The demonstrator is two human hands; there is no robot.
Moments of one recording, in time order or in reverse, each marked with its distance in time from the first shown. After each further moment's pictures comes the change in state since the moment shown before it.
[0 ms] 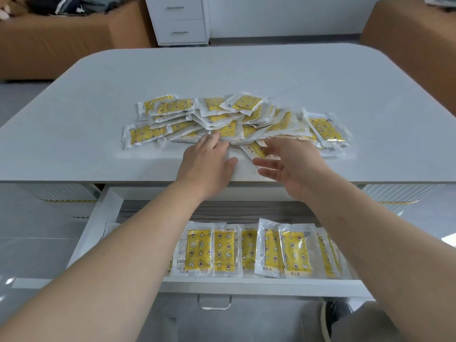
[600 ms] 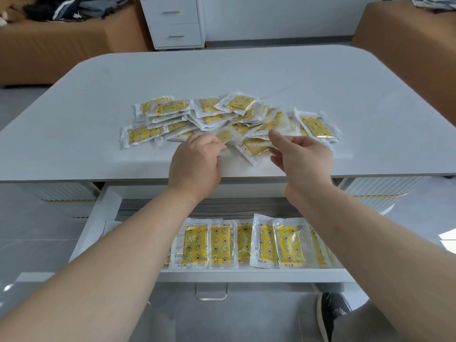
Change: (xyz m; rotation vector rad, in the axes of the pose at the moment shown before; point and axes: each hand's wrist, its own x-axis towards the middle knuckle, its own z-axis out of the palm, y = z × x) left_hand -0.022 -0.001 -0.001 -0.138 0.456 0.191; right_hand -0.029 0.009 -0.015 0.078 0.272 -0.222
